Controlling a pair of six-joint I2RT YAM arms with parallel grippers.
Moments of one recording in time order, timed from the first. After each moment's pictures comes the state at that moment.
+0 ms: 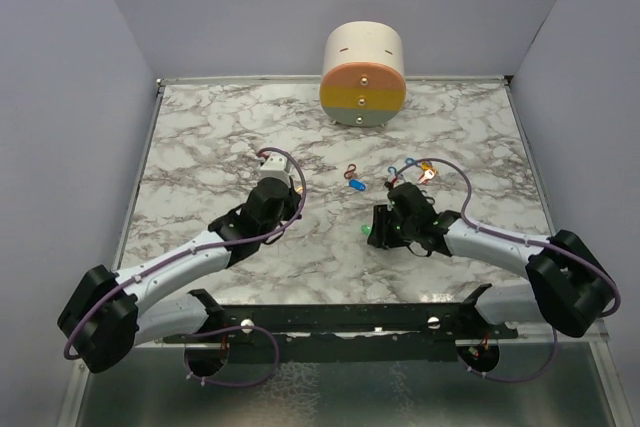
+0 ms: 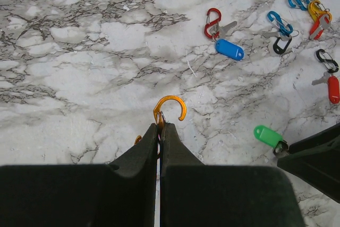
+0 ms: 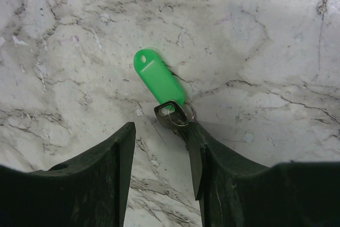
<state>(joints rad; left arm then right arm) -0.77 1.10 0.59 0.01 -0.34 -0.51 0.69 1.30 0.55 -0.18 -0.03 0.55</state>
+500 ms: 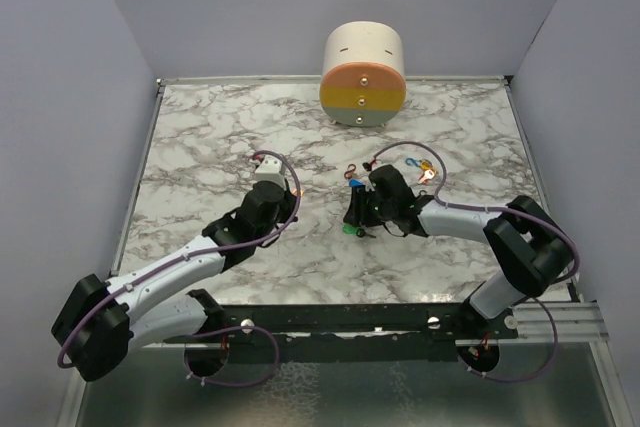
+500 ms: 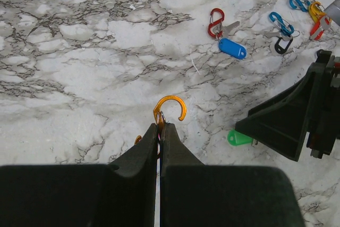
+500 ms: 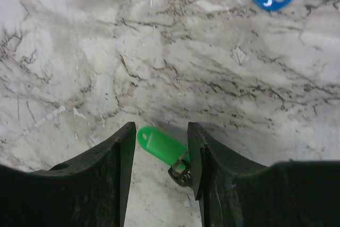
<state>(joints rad) -0.77 1.04 0.57 -0.01 -0.35 -0.51 0.69 1.57 0.70 0.08 -0.09 0.54</state>
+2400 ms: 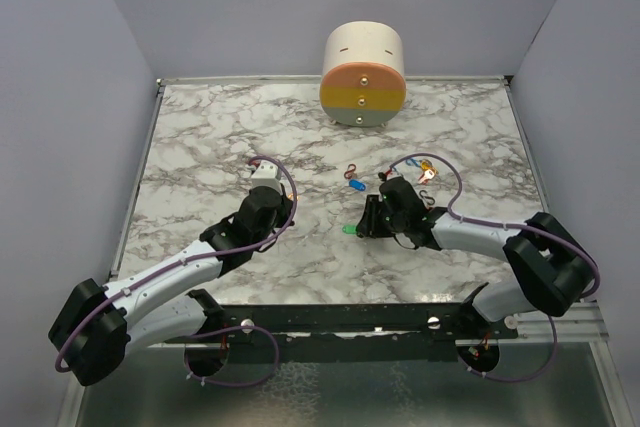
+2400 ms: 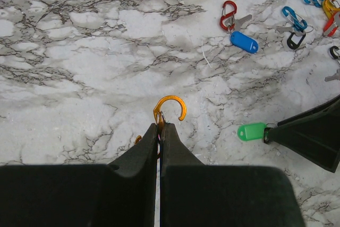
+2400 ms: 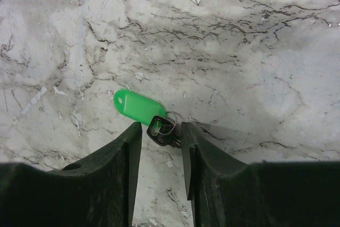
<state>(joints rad) -0.77 1.00 0.51 -0.02 -0.37 -0.53 0.70 1.44 0.58 0.04 -0.02 0.63</state>
